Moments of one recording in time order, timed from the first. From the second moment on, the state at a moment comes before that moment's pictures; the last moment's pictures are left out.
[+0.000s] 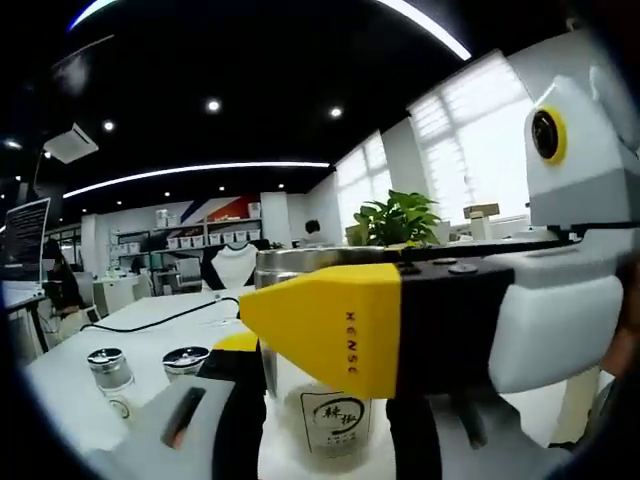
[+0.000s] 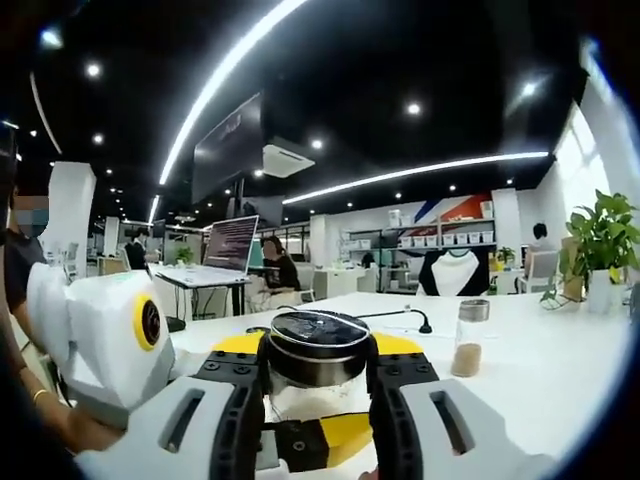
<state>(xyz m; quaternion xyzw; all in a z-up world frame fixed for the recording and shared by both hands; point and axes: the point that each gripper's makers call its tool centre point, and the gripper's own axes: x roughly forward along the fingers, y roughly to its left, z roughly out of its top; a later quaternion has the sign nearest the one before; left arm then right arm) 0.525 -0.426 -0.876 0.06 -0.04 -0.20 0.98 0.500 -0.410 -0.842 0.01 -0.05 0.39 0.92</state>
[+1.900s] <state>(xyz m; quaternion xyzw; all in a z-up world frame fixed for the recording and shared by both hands) 0.501 -0.363 -0.917 0.06 0.04 -0.24 0.97 0.550 -0.407 -0.856 0.02 -0.03 0.40 0.92</state>
